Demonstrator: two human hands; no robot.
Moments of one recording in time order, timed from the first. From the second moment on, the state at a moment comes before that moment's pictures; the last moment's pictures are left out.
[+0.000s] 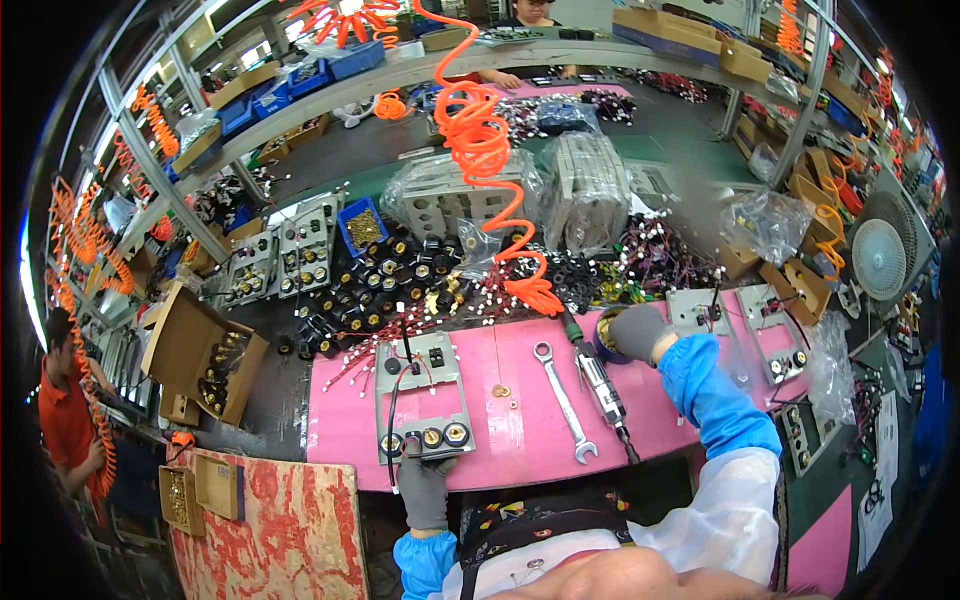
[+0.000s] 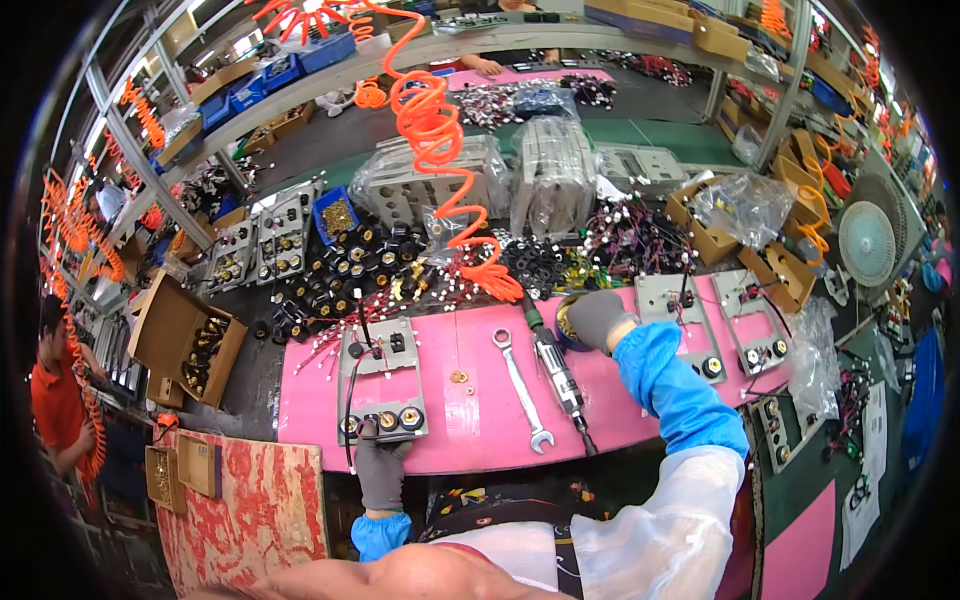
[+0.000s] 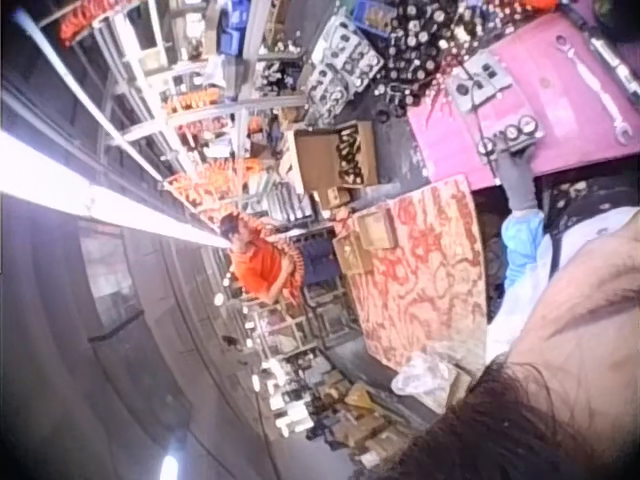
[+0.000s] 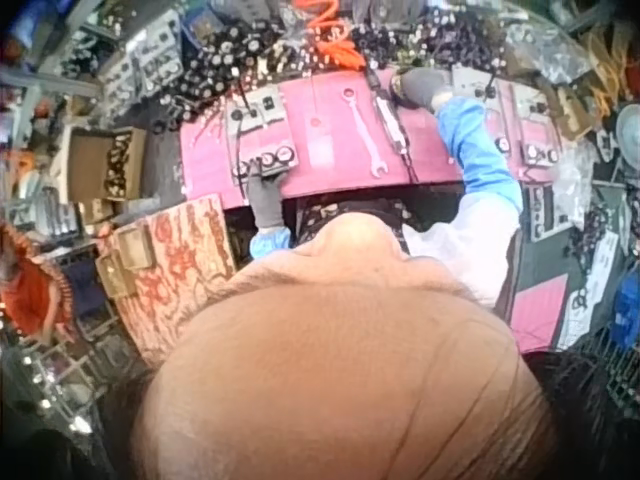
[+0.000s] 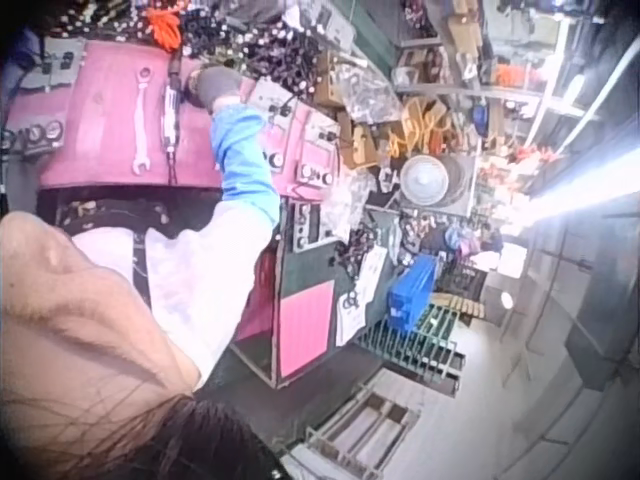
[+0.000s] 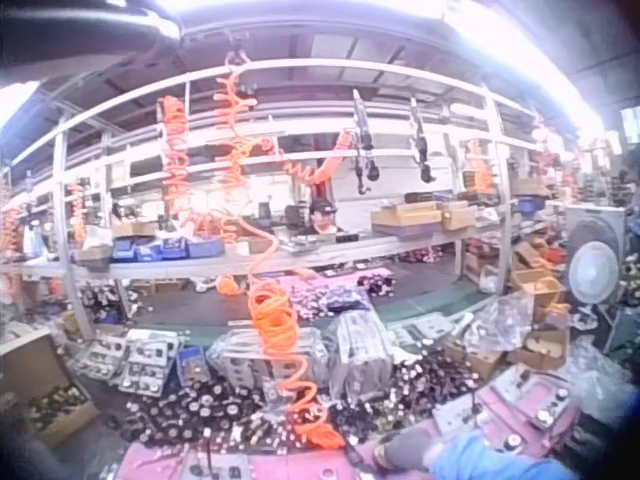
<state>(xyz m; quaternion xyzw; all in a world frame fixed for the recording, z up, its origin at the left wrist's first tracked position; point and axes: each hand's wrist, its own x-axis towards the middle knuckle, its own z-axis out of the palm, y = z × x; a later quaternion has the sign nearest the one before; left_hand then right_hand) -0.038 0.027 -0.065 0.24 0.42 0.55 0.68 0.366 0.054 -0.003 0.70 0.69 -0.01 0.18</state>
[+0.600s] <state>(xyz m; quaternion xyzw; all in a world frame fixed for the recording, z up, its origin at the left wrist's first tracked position) -0.041 0.026 -0.068 0.25 0.42 0.55 0.68 0.381 0.058 -0.016 0.69 0.71 -0.02 0.15</state>
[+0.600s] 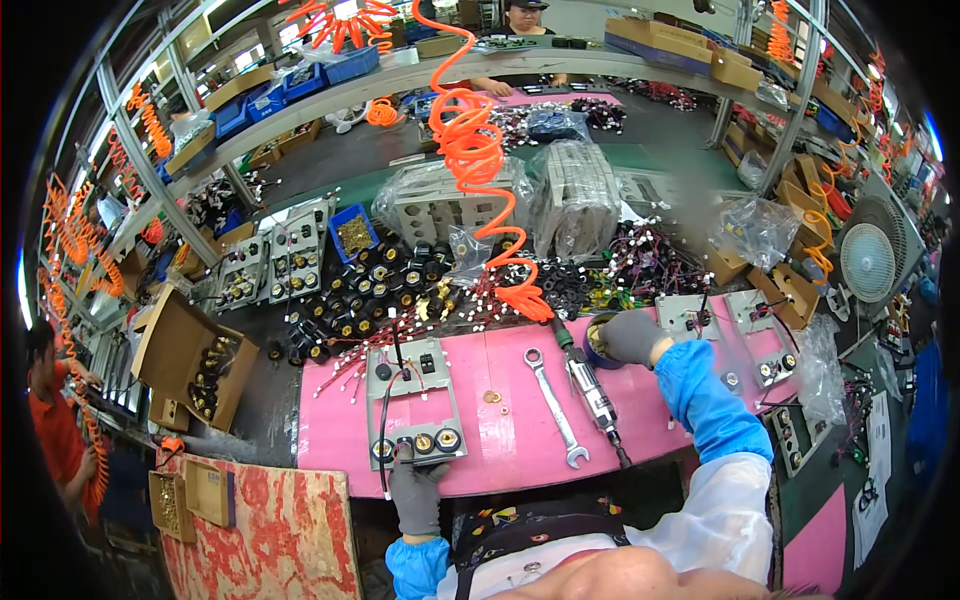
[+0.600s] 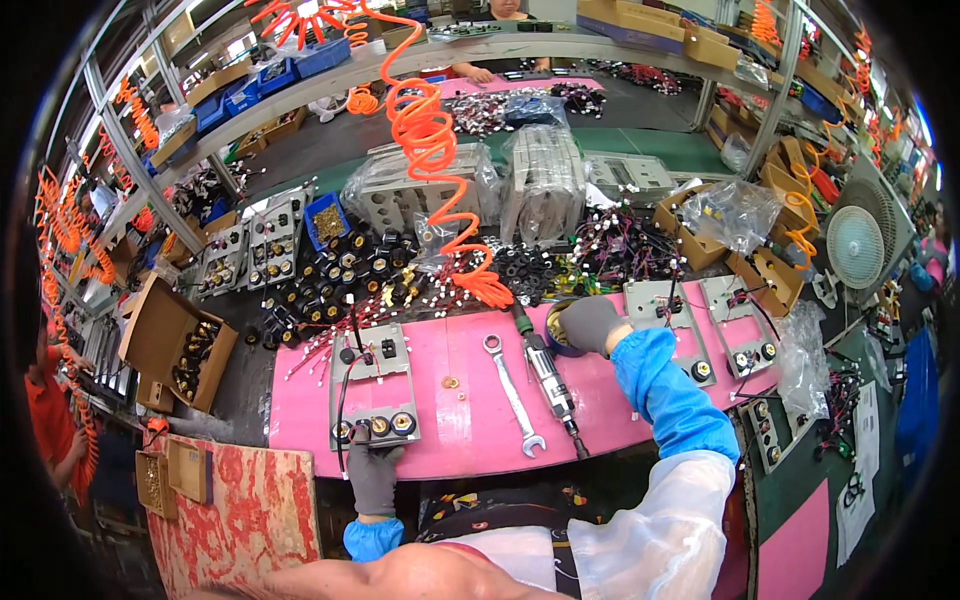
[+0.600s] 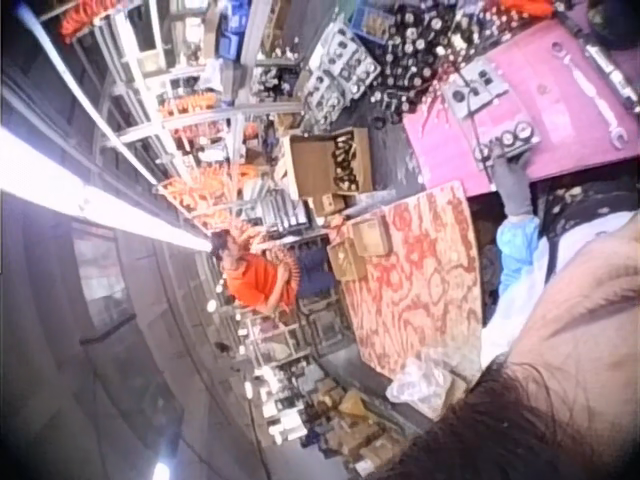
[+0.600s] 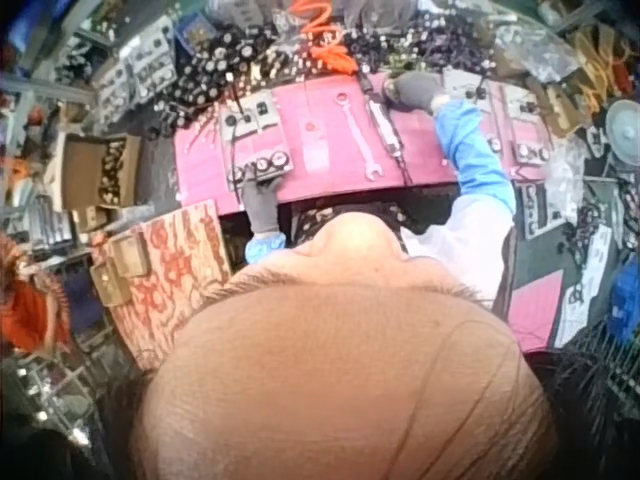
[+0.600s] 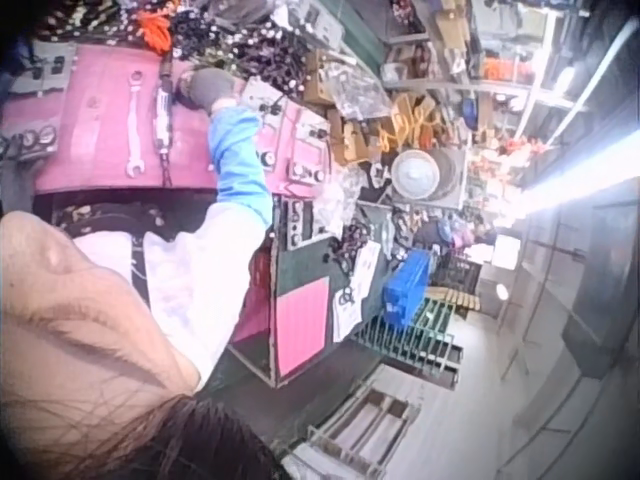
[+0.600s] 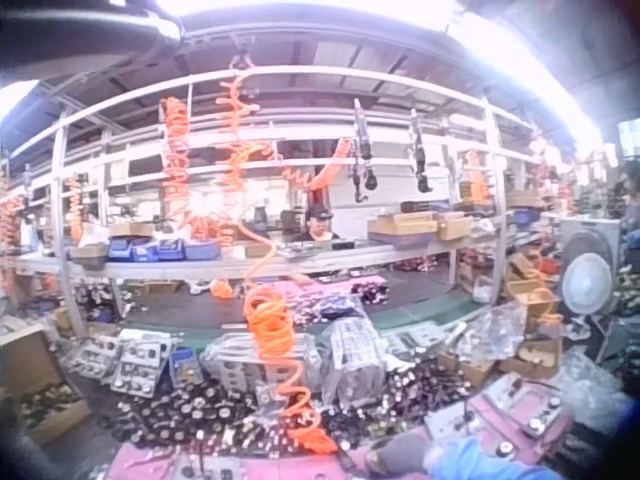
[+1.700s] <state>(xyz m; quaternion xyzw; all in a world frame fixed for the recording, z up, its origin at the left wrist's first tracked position) -0.035 0.025 -0.069 0.26 0.47 0.55 0.64 0.363 0.016 -0.005 0.74 0.67 0.05 -0.04</state>
